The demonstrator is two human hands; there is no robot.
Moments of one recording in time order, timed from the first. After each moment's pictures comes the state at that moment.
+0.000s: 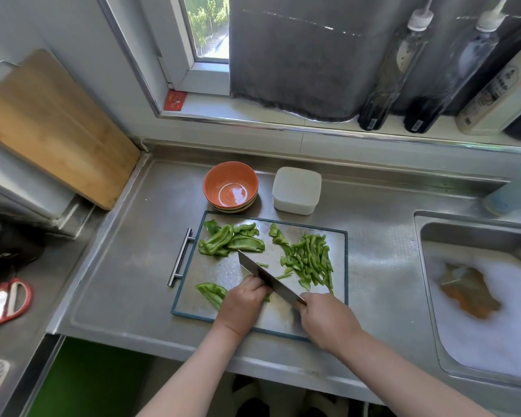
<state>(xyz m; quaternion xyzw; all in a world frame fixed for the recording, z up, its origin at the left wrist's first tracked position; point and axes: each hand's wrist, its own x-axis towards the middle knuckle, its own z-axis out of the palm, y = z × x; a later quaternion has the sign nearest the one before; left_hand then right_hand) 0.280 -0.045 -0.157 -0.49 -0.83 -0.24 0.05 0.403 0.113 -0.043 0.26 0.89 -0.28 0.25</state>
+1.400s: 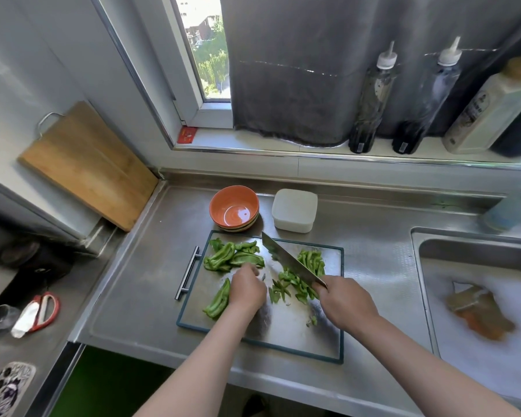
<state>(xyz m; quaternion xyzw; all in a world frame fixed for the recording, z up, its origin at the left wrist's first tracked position) 0.265 0.016 -0.084 -0.06 -0.93 -0.28 -0.22 0.402 0.173 -0.027 0.30 0.90 -0.29 0.13</state>
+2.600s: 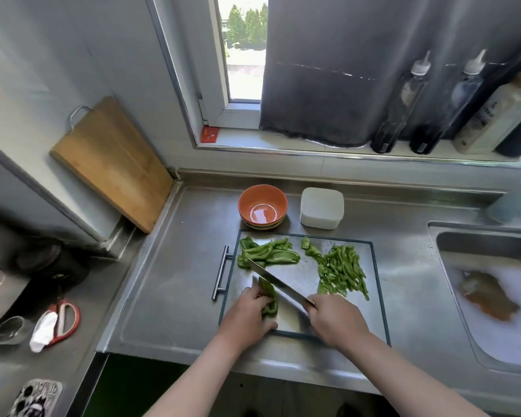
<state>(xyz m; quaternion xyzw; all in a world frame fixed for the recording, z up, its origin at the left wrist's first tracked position) 0.246 -0.136 -0.106 -0.41 -0.86 -0.24 -0.18 0.372 0.037 -0.037 0.28 0.91 -0.25 0.16</state>
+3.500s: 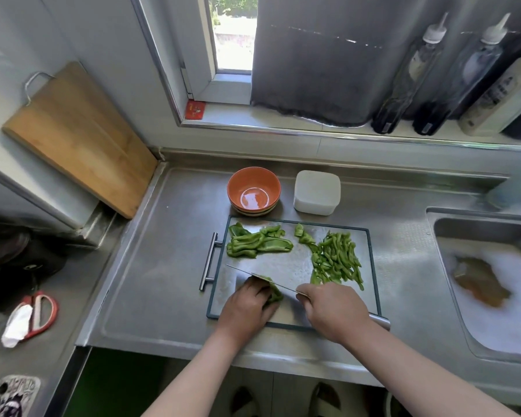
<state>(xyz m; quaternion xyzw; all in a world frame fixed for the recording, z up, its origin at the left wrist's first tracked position) 0.252 -0.117 -0.148 -0.50 -0.82 -0.29 0.02 0.372 0.055 -0.040 0.16 0.96 -0.16 0.14</state>
